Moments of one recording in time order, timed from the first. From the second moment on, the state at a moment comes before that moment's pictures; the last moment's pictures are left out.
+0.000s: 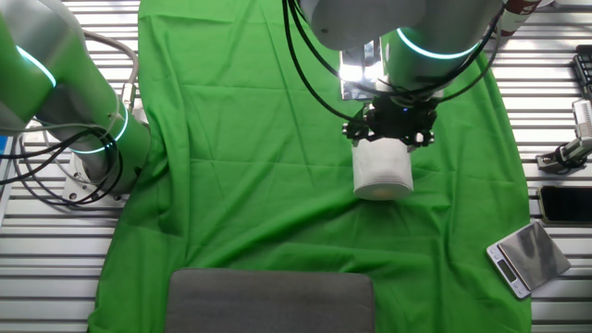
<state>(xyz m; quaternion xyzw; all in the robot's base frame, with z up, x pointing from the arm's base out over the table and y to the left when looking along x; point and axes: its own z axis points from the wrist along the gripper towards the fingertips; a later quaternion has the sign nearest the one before) 0.518 -0.026 0.110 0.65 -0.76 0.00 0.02</state>
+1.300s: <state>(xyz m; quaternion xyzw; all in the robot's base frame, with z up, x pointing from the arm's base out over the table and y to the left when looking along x) 0.533 -0.049 0.081 0.72 -0.69 0.00 0.02</state>
